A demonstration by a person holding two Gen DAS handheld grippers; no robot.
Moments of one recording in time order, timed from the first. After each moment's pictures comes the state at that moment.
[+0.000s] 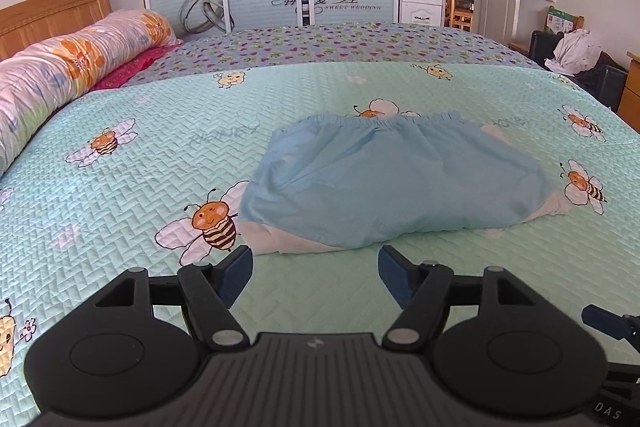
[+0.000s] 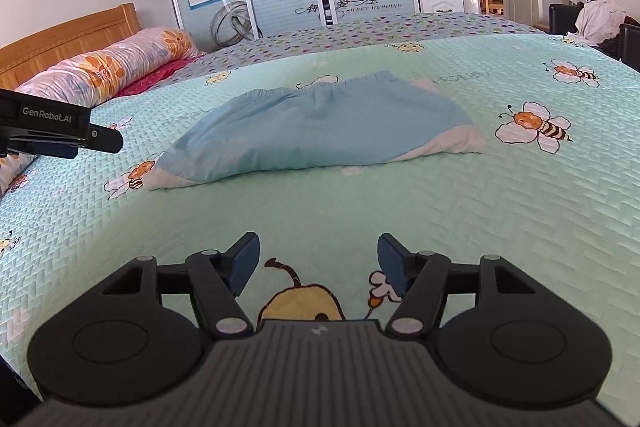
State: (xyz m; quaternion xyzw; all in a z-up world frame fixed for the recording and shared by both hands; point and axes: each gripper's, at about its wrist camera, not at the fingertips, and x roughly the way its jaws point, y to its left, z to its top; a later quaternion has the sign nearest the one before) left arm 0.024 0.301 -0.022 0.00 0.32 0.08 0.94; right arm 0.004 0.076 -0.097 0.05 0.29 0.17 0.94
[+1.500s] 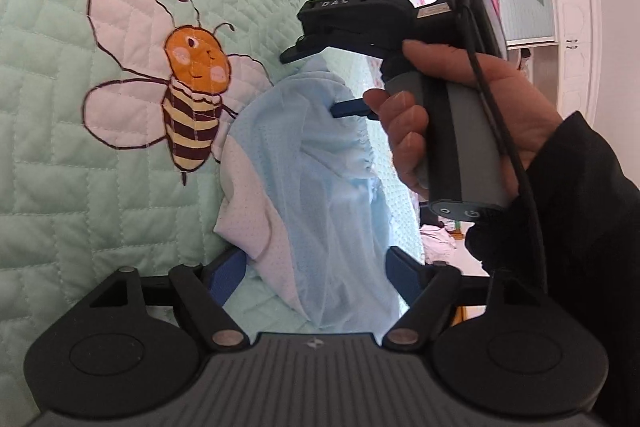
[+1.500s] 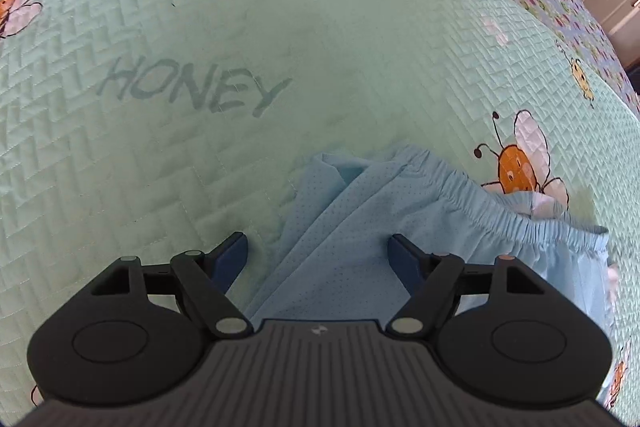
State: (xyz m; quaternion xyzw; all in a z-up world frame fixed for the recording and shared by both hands) left arm 0.116 0.461 -0.165 -0.57 0.29 -0.07 0.76; right arm 0.363 0.461 -0.105 -0.21 0.53 0.11 0.82
